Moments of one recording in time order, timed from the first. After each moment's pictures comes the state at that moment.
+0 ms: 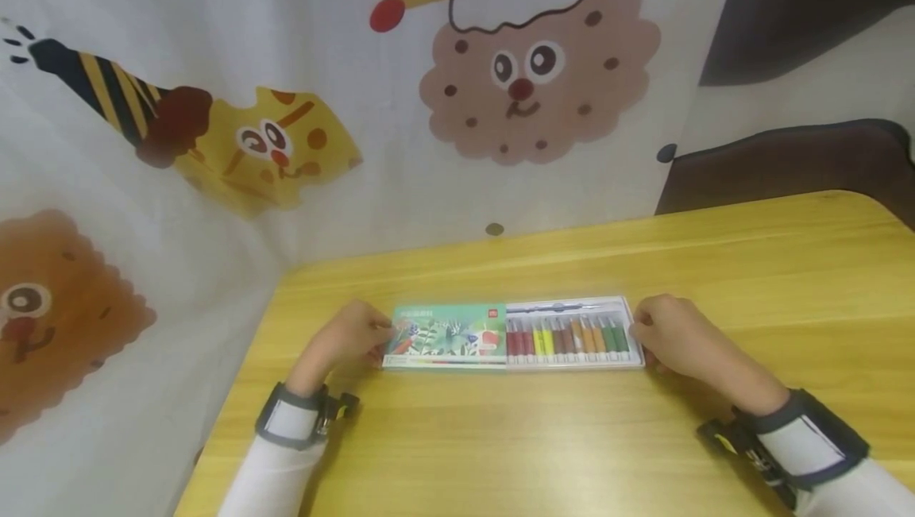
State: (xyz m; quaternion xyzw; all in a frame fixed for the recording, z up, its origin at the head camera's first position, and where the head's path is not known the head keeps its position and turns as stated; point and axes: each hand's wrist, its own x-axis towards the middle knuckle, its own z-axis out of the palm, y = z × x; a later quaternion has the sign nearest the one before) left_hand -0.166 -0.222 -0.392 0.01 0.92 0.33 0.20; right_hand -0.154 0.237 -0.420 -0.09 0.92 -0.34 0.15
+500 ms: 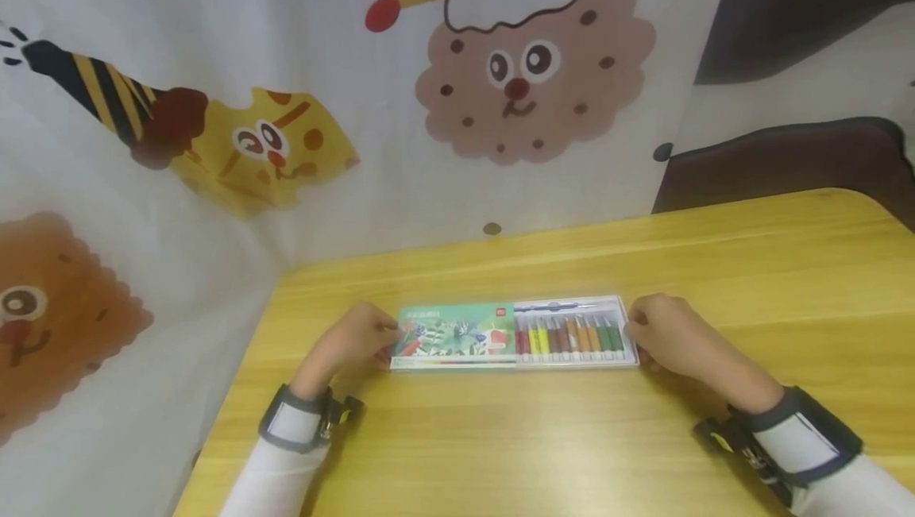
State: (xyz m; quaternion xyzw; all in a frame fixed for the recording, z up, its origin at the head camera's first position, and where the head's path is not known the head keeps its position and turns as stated) left_hand -0.164 -0.213 -0.395 0.03 0.91 0.36 0.22; right_hand -0.153 0.236 -0.421 -0.09 0.92 -0.35 0.16
